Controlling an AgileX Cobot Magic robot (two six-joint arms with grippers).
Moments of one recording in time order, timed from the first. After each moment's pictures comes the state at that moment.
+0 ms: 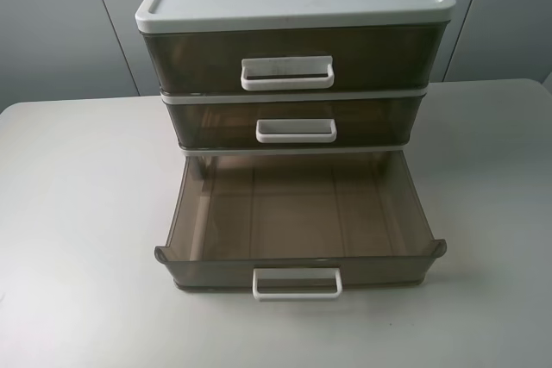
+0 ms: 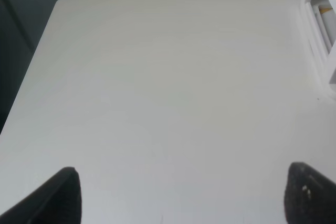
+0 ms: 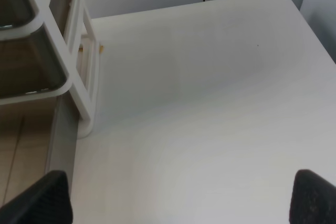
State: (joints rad) left arm -0.02 0.00 -0.51 0.09 1.09 -0.05; right arm 0.03 0.00 -0.51 -0.09 1.10 0.19
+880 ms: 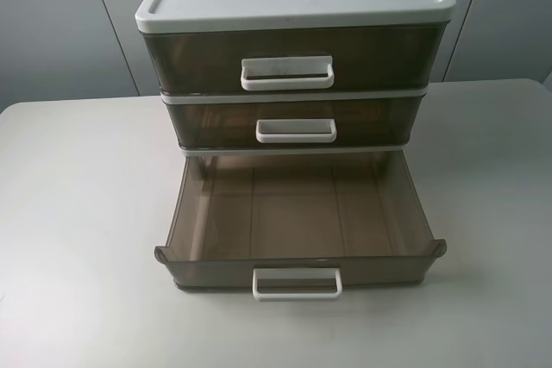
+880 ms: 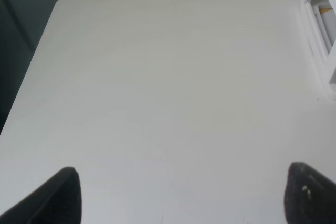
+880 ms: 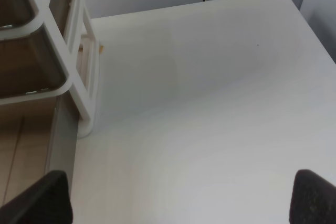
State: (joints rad) left arm -0.02 0.00 -0.51 0.09 1.09 -0.05; right arm 0.03 0.00 -0.51 -0.09 1.10 0.19
